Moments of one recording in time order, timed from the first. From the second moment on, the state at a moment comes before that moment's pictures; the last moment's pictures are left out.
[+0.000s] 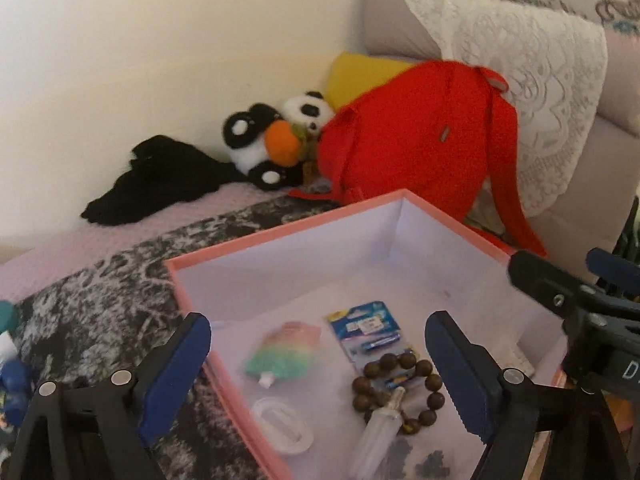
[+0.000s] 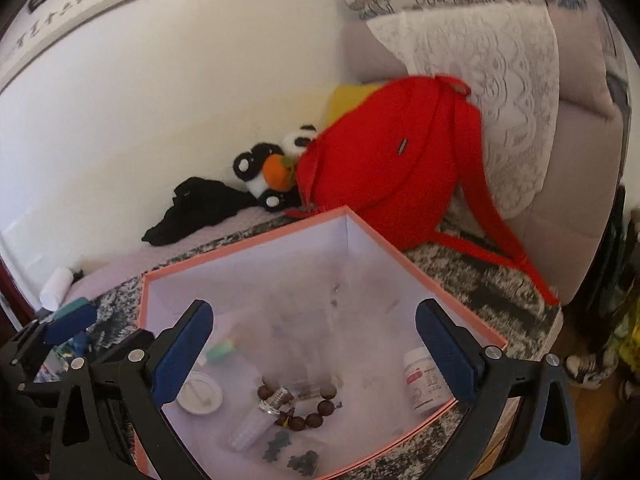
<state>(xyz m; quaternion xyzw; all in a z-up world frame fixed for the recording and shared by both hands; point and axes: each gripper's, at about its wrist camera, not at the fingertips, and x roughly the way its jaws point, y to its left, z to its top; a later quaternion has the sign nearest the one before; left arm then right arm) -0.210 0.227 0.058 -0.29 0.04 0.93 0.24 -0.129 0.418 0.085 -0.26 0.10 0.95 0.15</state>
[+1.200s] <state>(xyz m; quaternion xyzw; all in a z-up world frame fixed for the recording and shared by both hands) -0.257 -0.201 -0.070 -0.39 -0.02 0.92 -0.02 -0.265 -0.025 -0.027 -0.34 -0.08 0.93 -0.13</state>
